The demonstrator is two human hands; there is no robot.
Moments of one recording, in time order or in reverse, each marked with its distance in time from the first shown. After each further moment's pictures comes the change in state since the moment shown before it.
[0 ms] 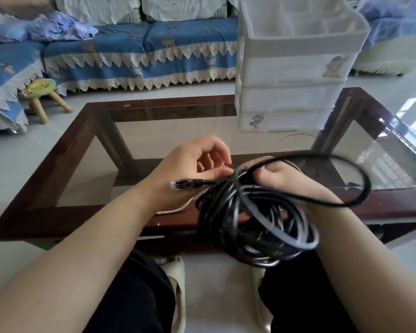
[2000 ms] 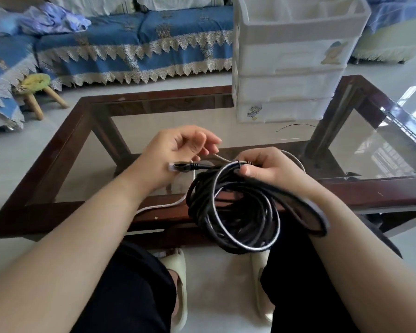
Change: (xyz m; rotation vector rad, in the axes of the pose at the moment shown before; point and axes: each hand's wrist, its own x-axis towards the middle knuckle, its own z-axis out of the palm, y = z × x) left_hand -0.004 -0.006 -0.003 -0.151 0.076 -0.094; right_hand 0.000 0.001 0.006 -0.052 0.081 -0.171
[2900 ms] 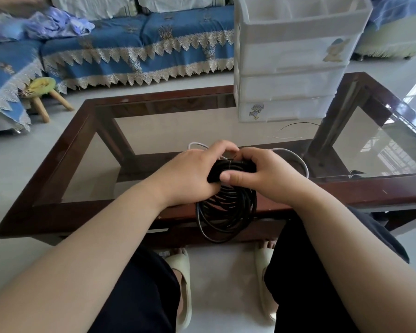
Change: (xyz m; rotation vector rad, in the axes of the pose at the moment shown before) left_hand 0.005 -0.003 0.019 0.634 -0.222 0.057; right_hand 0.006 0.015 0.004 -0.458 0.164 0.142
